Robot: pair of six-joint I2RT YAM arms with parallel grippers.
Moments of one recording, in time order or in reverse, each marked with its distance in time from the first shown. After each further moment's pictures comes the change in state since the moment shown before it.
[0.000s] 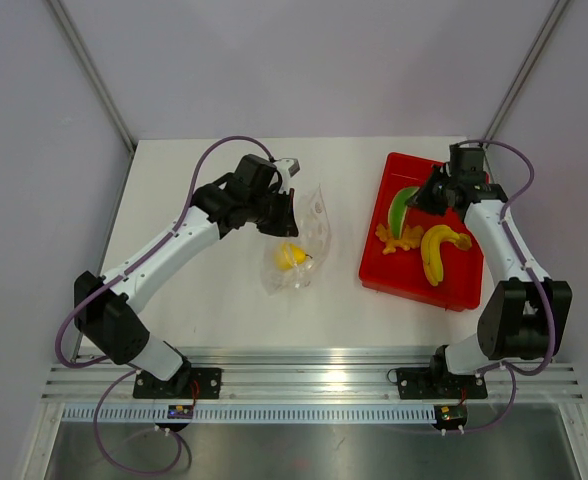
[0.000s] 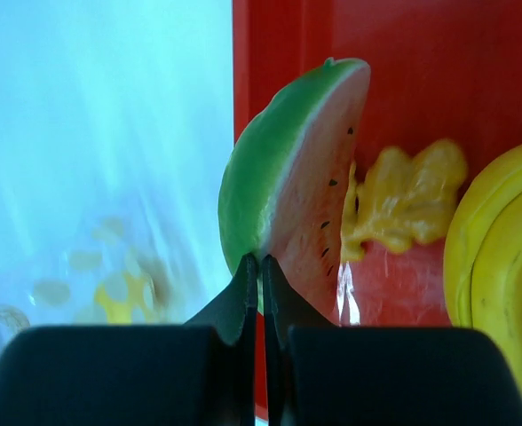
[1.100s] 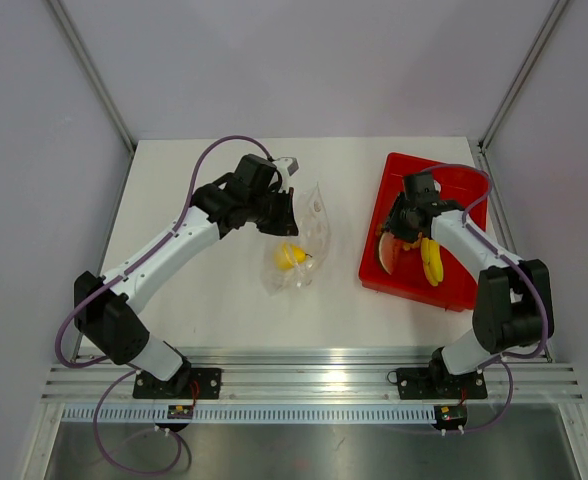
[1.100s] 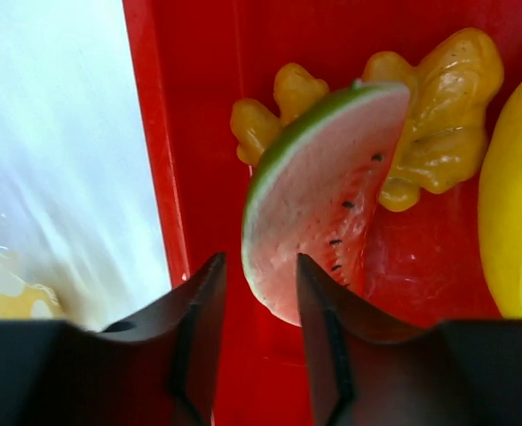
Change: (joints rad) left arm 0.000 0.000 0.001 0.006 -0.013 -0.023; right arm 0.213 0.049 -0.188 0.050 0.249 0.061
